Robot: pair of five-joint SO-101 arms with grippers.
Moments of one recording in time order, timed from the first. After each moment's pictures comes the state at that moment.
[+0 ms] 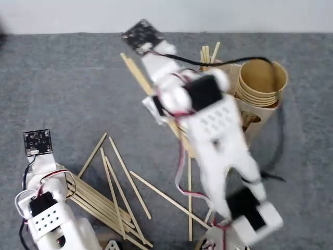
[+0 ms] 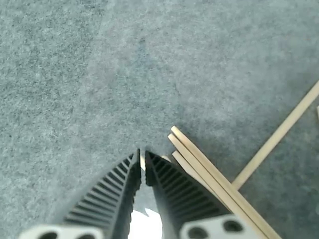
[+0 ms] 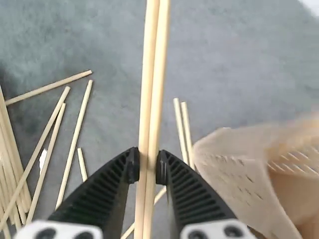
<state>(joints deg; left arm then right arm) -37.0 -63.1 83.8 44.8 -15.9 -30.9 -4.0 -34.4 100.5 11.6</state>
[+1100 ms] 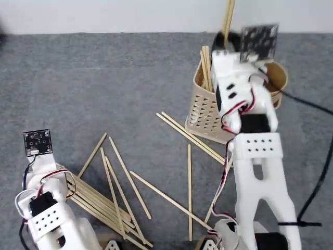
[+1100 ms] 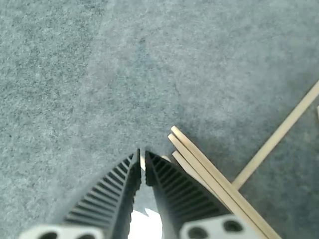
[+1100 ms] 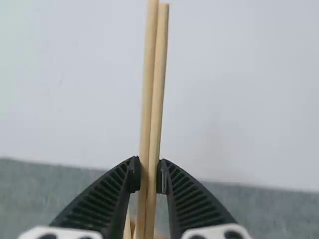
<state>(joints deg) -37.0 -63.1 83.8 44.8 -15.9 -6.1 -25.5 27.9 14.2 2.4</state>
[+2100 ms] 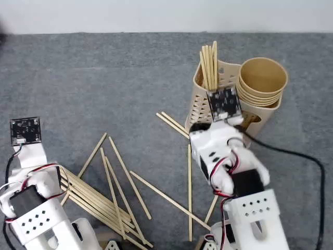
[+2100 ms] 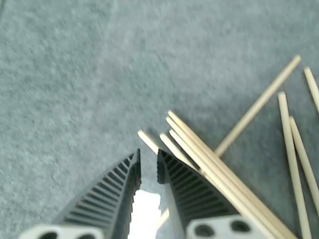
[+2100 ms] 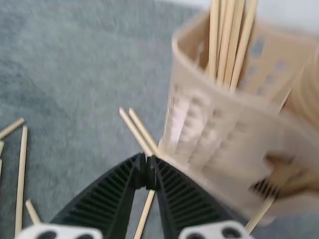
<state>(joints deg) -36.7 -63.1 60.8 74.5 -16.3 -17.8 -58.3 55.3 50.4 -1.6</state>
